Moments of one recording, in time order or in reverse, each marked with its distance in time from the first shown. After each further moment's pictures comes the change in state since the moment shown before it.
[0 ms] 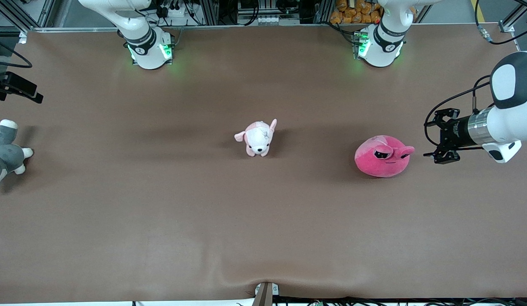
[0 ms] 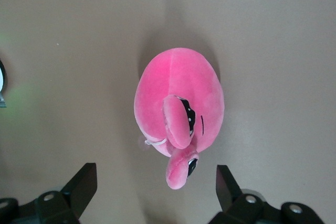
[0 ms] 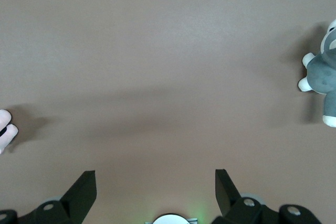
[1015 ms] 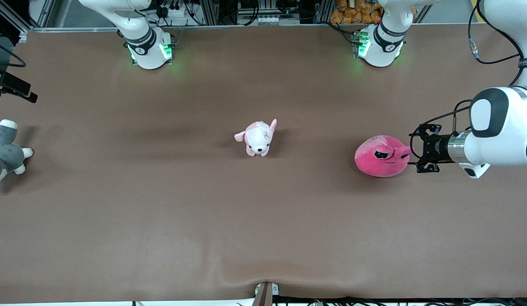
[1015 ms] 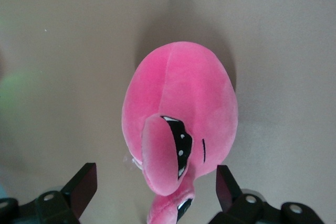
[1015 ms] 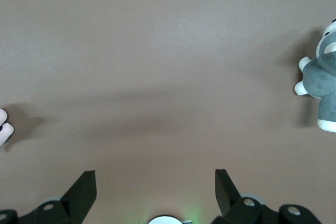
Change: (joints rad) left arm 0.003 0.148 0.001 0.000 -0.042 0.045 -0.003; right arm -0.023 0.000 -0.001 0.000 0.000 0.007 -0.041
